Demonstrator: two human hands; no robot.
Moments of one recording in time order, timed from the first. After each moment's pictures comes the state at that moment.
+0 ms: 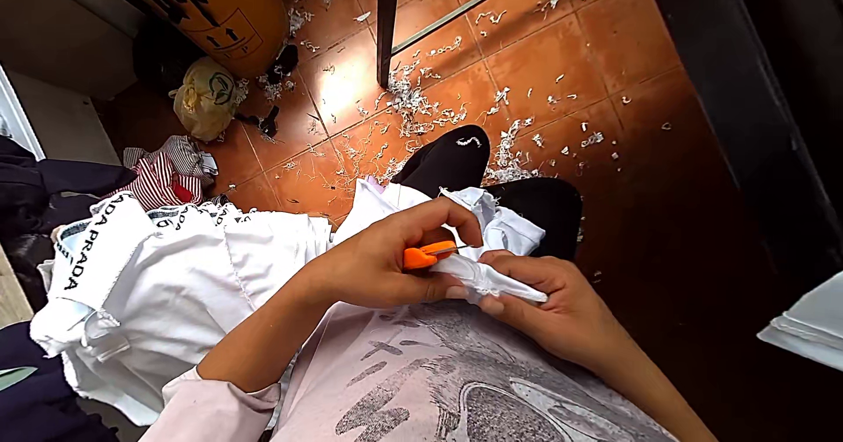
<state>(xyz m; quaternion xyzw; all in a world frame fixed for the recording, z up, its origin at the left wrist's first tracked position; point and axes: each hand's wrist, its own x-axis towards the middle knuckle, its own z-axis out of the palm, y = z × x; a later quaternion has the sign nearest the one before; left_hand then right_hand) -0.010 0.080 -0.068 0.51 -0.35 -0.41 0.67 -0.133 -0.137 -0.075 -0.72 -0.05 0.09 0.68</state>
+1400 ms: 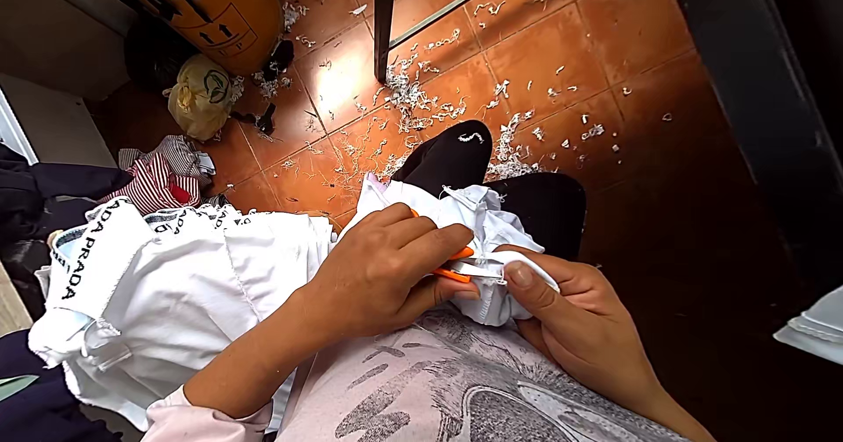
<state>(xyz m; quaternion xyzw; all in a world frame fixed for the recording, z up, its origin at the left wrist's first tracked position) -0.025 0.092 -0.059 0.77 -0.47 -0.07 0.42 -0.131 -0.105 -0.051 -0.64 0.09 0.04 0.76</state>
